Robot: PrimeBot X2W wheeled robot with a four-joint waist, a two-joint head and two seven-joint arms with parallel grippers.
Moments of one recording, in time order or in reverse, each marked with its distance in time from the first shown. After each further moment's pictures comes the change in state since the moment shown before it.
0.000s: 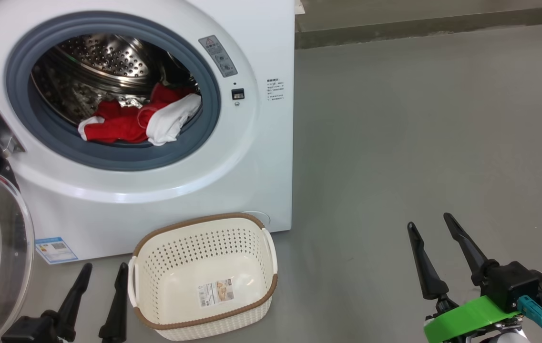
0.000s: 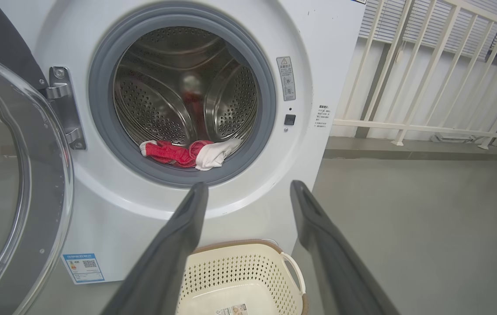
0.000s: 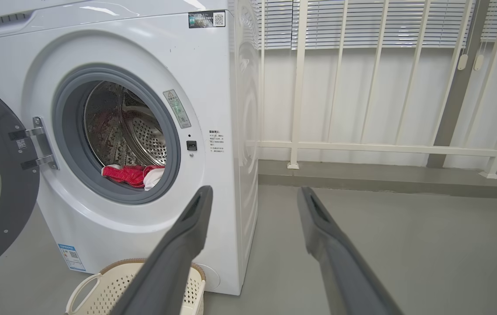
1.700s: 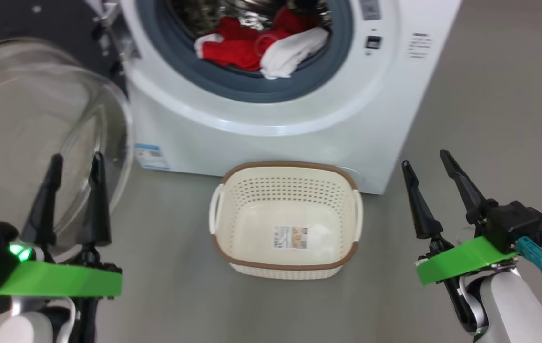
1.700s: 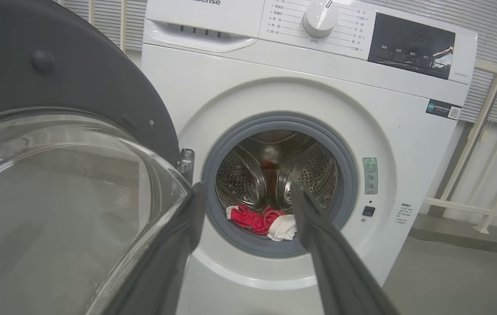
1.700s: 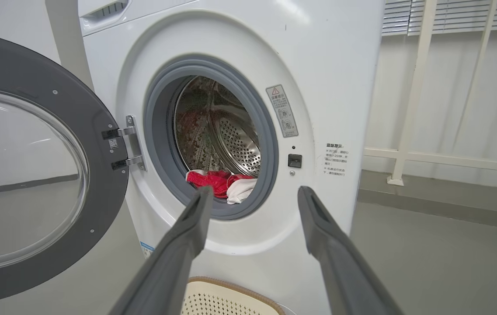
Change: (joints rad) left arm -0.237 -0.068 0.075 -0.217 -0.047 0.042 0.133; right arm -0.223 -0.007 0.021 0.068 0.017 0.000 0.000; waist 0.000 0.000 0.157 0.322
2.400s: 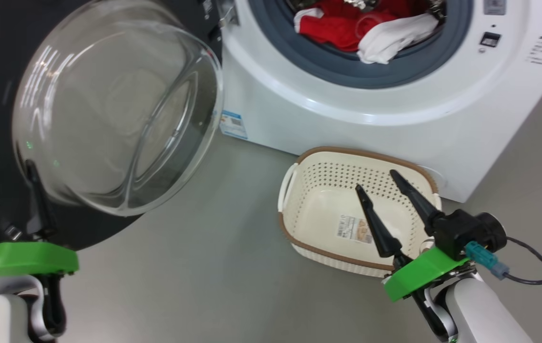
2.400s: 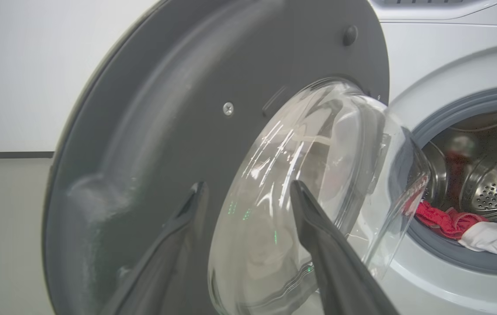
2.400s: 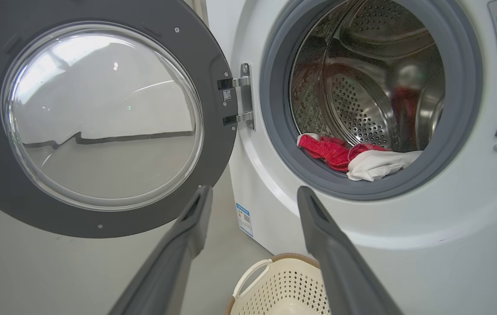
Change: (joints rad) left arm -0.128 0.021 0.121 0.392 0.064 0.096 -0.134; right arm -0.028 -0.004 0.160 0.078 -0.005 0.000 0.019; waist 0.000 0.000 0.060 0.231
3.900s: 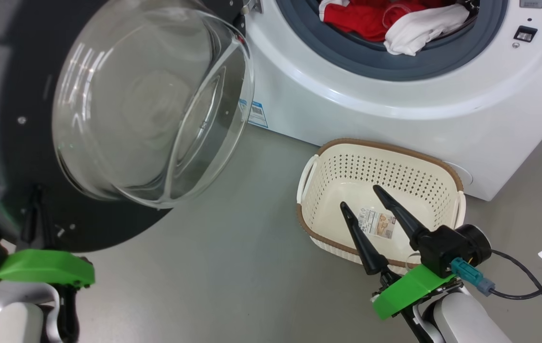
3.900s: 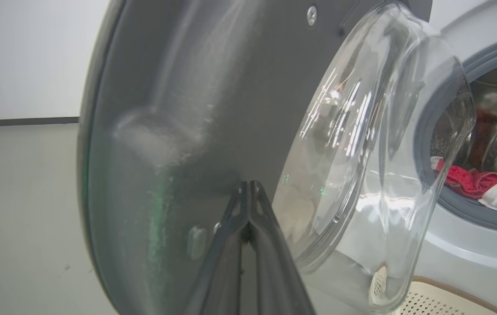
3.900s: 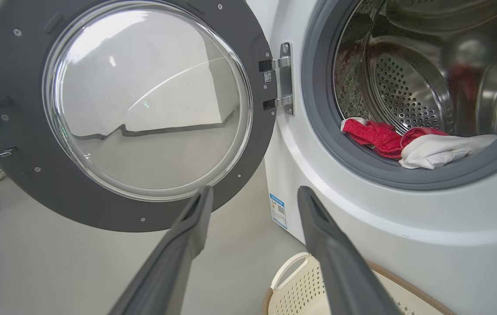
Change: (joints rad) left arm 0.041 0.059 -0.155 -0.002 -0.117 0.099 0.030; right arm 0.034 0.000 0.060 -0.016 0.015 0.000 -0.019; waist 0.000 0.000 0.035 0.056
